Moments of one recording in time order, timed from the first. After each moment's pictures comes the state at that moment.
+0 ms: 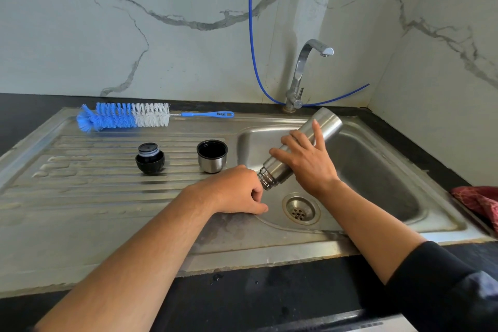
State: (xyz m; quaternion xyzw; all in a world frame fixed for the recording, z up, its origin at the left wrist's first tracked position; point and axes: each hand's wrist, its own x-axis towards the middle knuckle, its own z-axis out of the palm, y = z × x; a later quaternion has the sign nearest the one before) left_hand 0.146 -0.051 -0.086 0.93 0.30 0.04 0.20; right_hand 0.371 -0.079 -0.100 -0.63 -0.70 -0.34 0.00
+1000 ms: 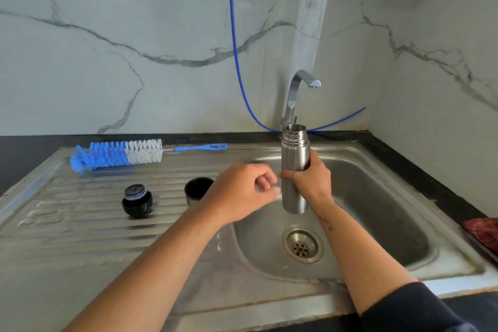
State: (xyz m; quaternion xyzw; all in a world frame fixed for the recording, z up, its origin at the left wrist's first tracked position) left_hand 0.187 -0.029 -0.055 0.85 0.33 0.30 0.27; right_hand 0.391 -0.046 -0.088 -0.75 -0.42 0.15 0.49
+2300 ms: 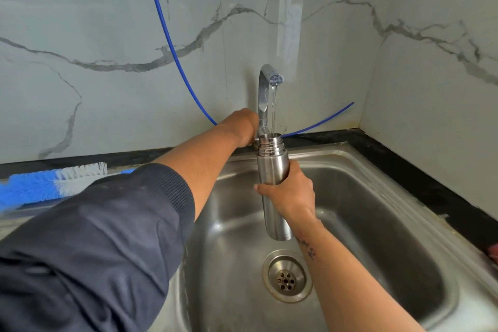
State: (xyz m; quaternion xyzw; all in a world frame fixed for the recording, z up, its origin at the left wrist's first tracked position) left_hand 0.368 0.158 -0.011 0.91 0.42 0.08 0.00; right_hand 0.431 -0.014 -0.097 -0.78 -0.38 0.18 0.46
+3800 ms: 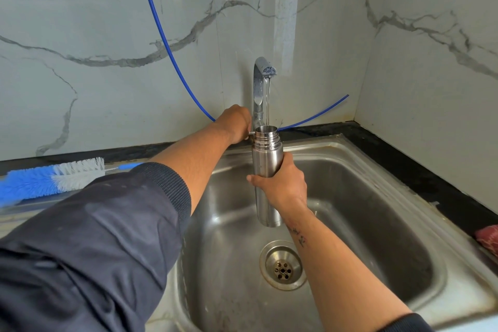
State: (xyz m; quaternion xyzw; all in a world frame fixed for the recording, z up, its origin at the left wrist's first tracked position) left_hand 0.365 0.162 -0.024 0.89 0.44 0.12 0.03; right_hand 0.427 -0.016 -0.097 -0.77 -0.39 0.19 0.47
